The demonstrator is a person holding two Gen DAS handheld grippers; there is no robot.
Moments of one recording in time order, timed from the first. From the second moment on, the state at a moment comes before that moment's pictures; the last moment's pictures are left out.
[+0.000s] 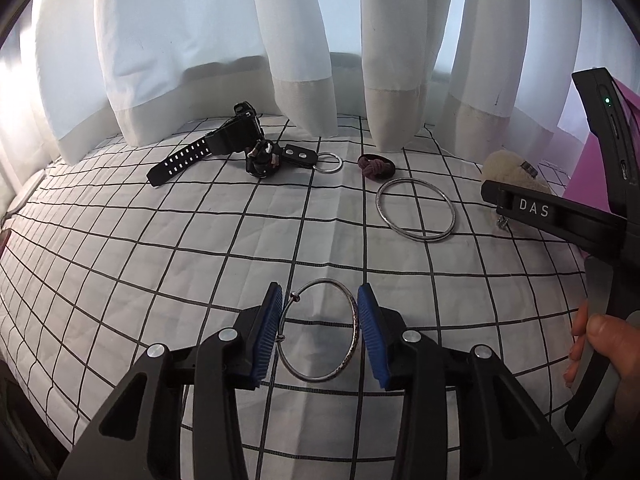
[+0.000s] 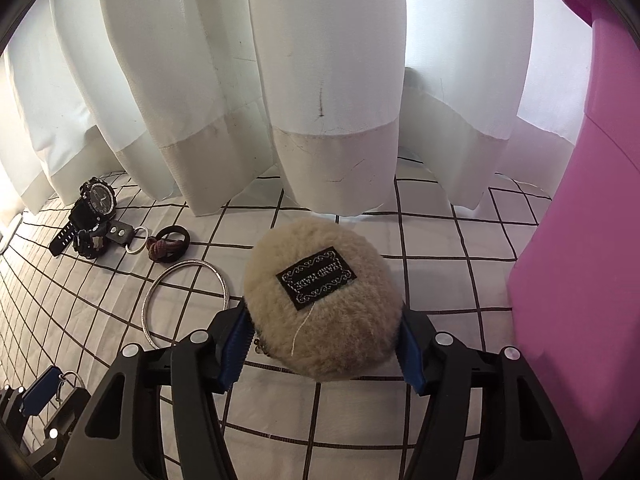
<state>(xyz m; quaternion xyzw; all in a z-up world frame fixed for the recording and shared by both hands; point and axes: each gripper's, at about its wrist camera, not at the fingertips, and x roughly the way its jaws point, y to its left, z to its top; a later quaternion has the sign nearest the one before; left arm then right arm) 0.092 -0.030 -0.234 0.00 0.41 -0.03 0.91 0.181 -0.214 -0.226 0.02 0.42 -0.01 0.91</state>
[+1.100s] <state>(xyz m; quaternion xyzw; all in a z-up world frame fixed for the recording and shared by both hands) 0.097 -0.008 -0.048 0.01 0.32 -0.12 0.94 0.086 -0.208 -0.022 0.13 0.34 0.03 0.93</state>
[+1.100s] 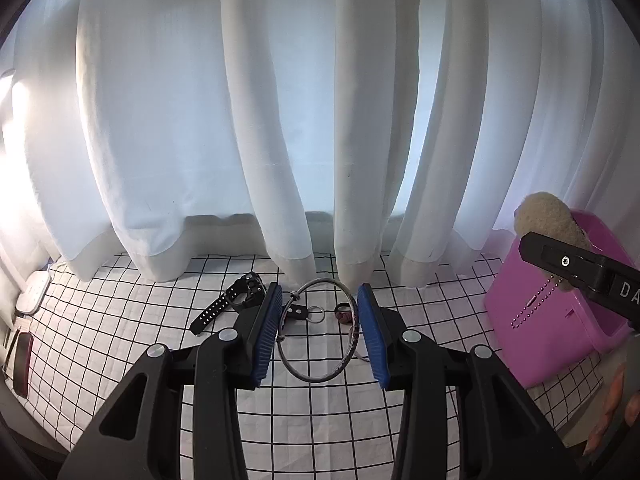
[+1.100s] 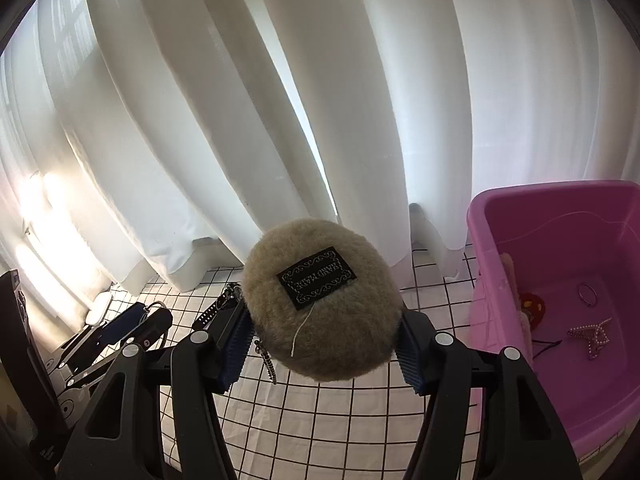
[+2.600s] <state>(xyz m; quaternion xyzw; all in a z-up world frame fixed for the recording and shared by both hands) 0.110 -0.375 -0.084 0.05 0.52 -0.18 0.83 0.068 -0.543 -0.075 0.13 0.50 -0.04 0.86</state>
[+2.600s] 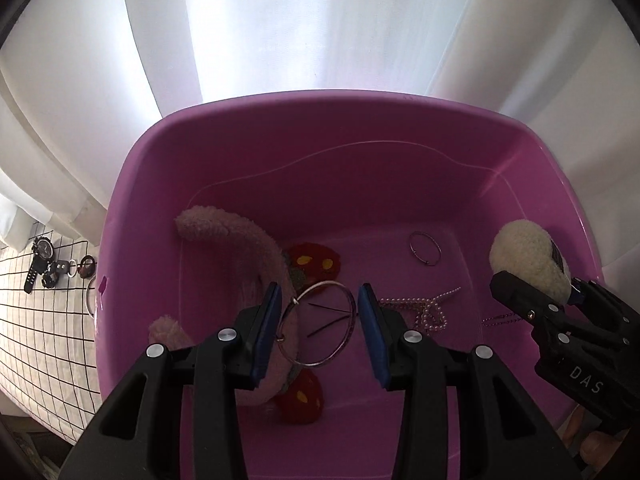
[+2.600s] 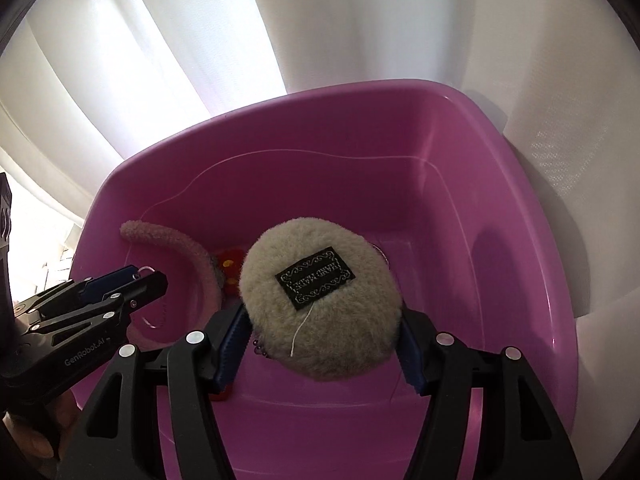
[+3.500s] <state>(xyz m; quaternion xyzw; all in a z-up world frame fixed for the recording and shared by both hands) 0.103 -0.355 -0.061 0.05 0.49 -0.15 0.86 0.073 -0.538 -0.071 0.14 0.50 -0.02 0.85</state>
